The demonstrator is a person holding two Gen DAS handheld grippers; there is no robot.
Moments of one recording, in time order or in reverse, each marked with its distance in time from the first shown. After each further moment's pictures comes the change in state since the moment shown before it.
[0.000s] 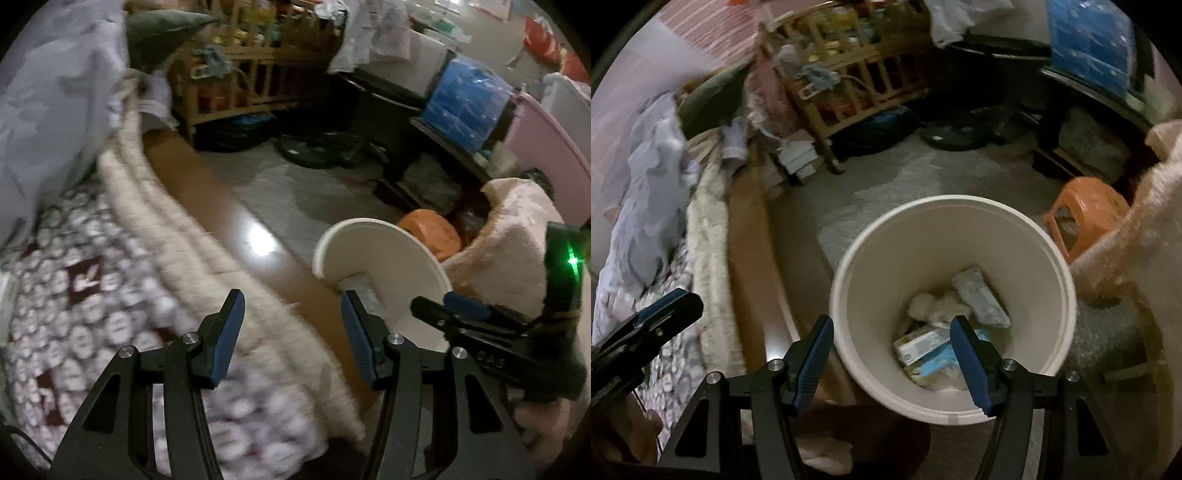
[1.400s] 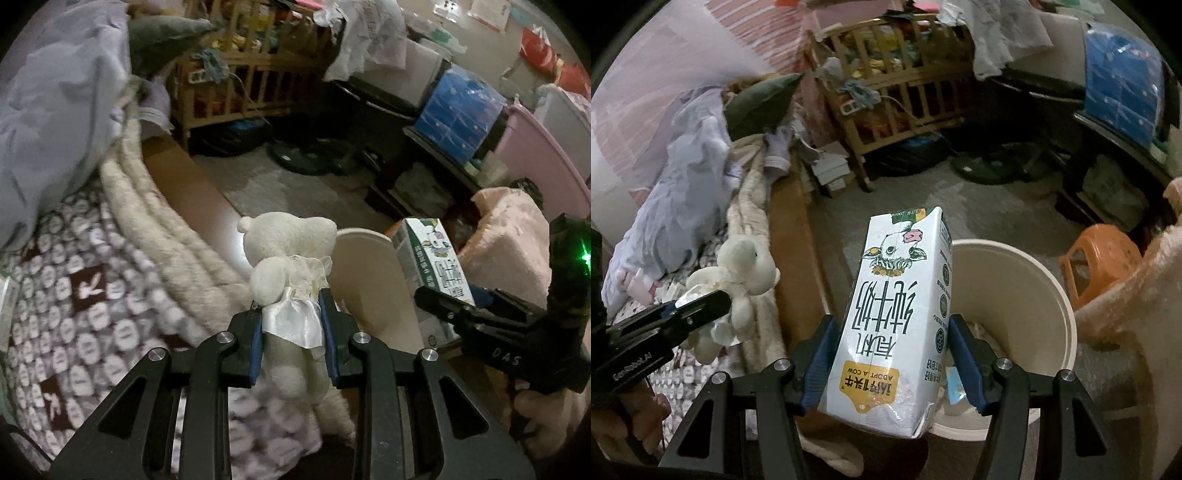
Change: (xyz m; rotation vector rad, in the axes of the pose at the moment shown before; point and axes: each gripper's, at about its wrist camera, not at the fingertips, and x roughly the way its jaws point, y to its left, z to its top) left arm -0.008 -0.001 0.011 -0.009 0.002 -0.067; right arm -0.026 0.019 0.018 -0.110 -0.065 0.050
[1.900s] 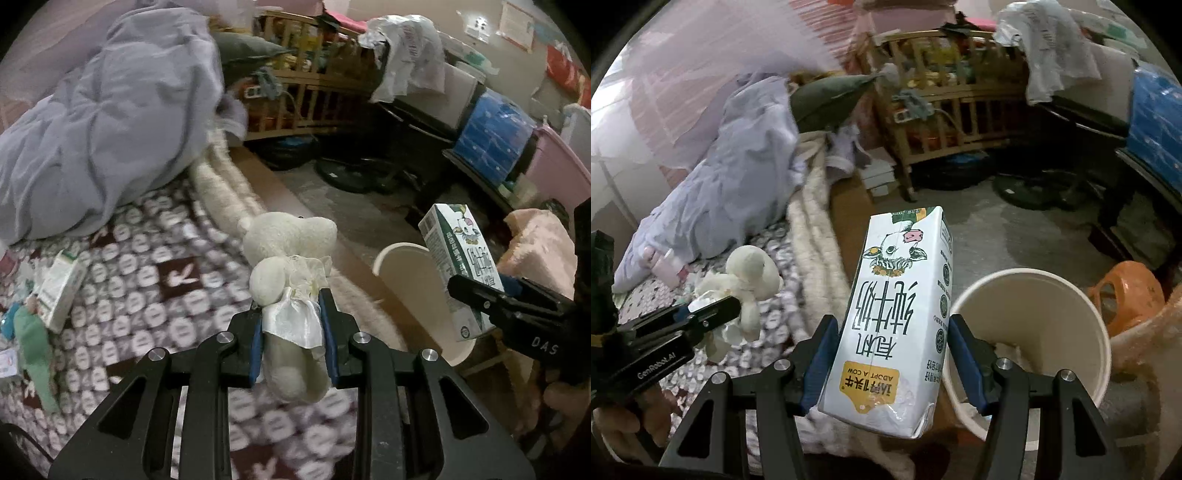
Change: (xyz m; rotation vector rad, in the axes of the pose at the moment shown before) left arm -0.053 0.058 -0.018 -0.054 -0.079 0.140; right arm -0.011 0.073 0.009 -0.119 -0.041 0.087
